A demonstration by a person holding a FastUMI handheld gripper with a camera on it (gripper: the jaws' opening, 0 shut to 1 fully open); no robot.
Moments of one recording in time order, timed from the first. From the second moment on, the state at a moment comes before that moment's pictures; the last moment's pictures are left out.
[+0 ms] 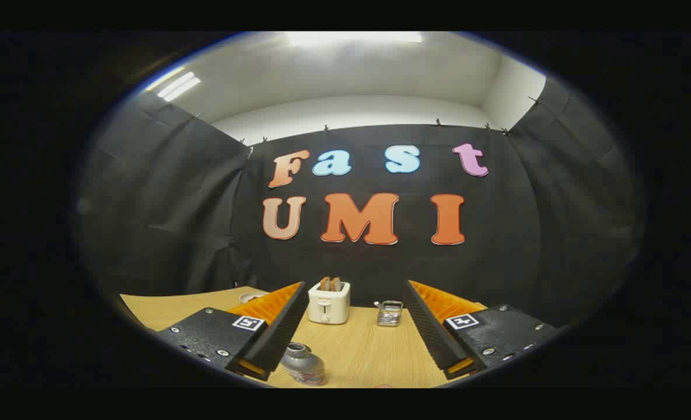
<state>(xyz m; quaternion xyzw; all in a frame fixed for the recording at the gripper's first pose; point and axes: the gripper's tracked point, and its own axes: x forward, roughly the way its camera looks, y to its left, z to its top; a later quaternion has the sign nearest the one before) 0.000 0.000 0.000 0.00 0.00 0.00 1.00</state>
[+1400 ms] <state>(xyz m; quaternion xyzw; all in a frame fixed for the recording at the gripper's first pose) -0.018 0.060 -0.028 0.01 0.02 0.09 1.00</state>
